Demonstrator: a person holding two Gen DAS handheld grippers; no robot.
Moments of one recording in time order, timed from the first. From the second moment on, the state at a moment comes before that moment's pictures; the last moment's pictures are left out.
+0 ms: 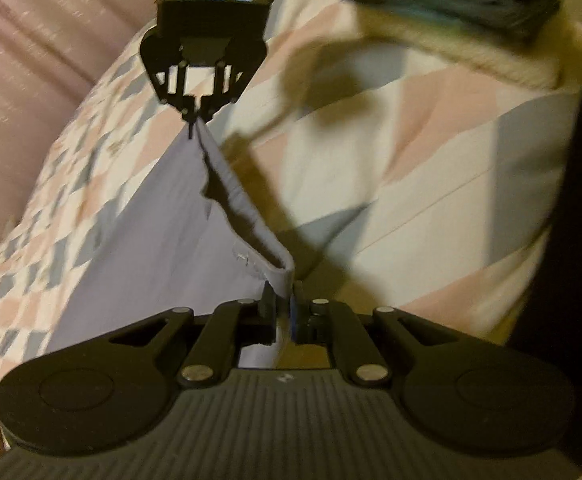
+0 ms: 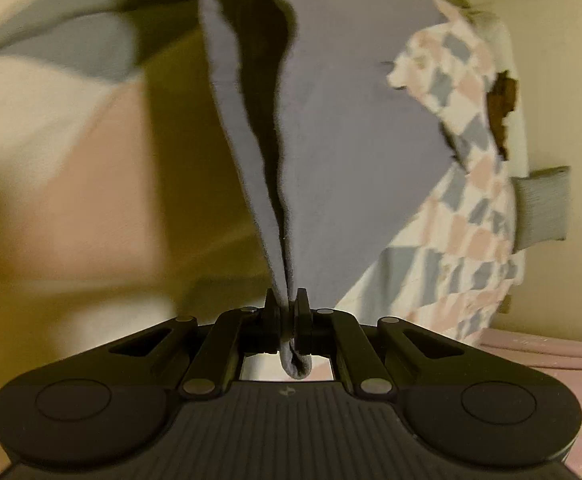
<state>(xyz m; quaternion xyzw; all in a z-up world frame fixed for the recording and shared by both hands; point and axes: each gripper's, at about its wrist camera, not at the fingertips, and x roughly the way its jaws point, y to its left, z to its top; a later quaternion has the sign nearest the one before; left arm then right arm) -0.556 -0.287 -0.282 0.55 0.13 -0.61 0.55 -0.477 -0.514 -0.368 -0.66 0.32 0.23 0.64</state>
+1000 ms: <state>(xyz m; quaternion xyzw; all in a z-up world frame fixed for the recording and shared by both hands) -0.590 -0.324 -0.284 0.47 0.18 -0.68 0.54 -0.577 -0.511 -0.423 -0.68 0.43 0.18 0.56</state>
